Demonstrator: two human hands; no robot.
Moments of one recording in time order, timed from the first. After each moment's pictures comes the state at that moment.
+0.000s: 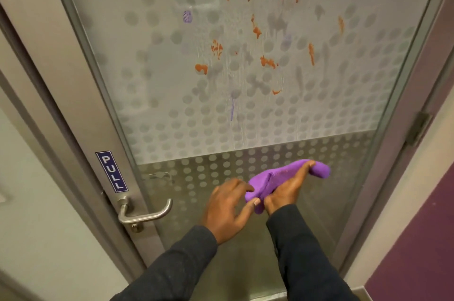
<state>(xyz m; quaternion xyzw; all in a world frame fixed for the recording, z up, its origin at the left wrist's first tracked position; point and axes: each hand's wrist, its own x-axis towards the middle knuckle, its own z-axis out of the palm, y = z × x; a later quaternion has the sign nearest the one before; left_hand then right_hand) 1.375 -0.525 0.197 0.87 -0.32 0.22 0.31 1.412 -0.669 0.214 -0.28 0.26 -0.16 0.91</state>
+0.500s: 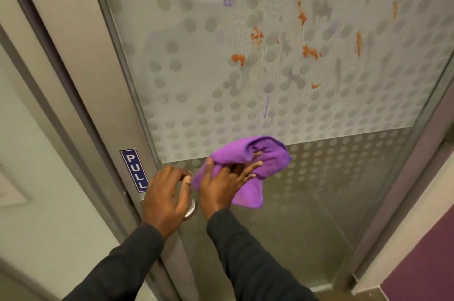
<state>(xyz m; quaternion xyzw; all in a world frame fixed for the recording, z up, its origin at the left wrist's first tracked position) 1.406 -0.357 0.215 0.87 -0.18 0.33 0.31 1.464 -0.468 0.172 -0.82 0.15 -0.33 0.44</state>
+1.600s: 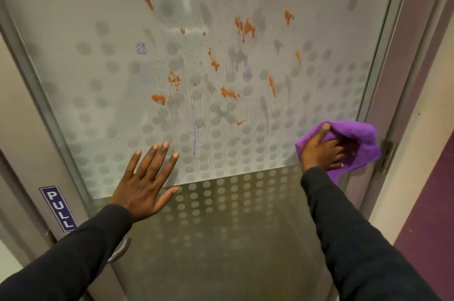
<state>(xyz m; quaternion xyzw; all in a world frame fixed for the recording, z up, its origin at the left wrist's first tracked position) 1.499 -0.436 0.245 0.82 -0.25 0.49 -0.18 1.532 -0.874 0.284 -0.68 0.40 -0.39 0.48</state>
